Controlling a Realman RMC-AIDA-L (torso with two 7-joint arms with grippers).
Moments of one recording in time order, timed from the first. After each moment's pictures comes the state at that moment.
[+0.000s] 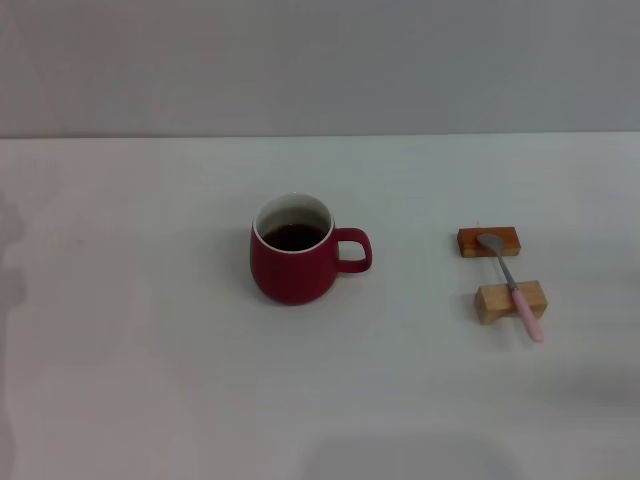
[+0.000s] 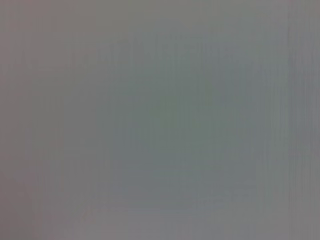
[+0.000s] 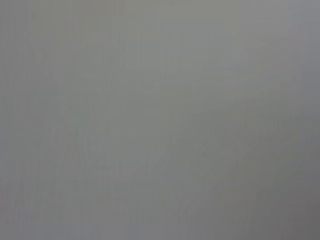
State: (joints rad) left arm -0.48 -2.05 -1.85 -0.23 2.87 0.76 0.02; right arm 0.23 2.07 1.19 0.49 -2.17 -1.16 -0.25
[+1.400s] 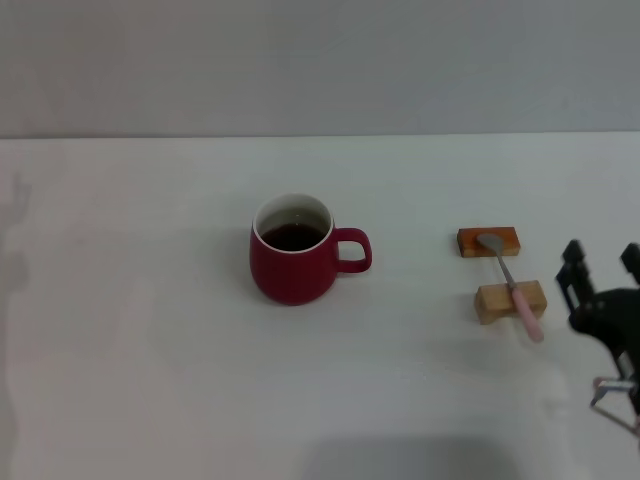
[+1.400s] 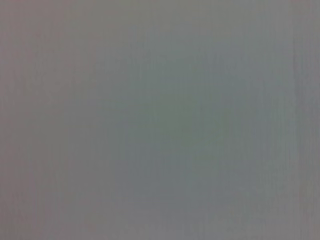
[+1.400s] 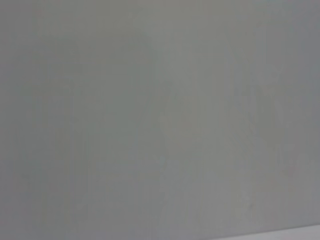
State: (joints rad) left arm -0.51 -2.04 -1.88 -0.24 2.87 0.76 0.04; right arm -0.21 2.07 0.77 1.16 -2.22 -0.80 -0.45
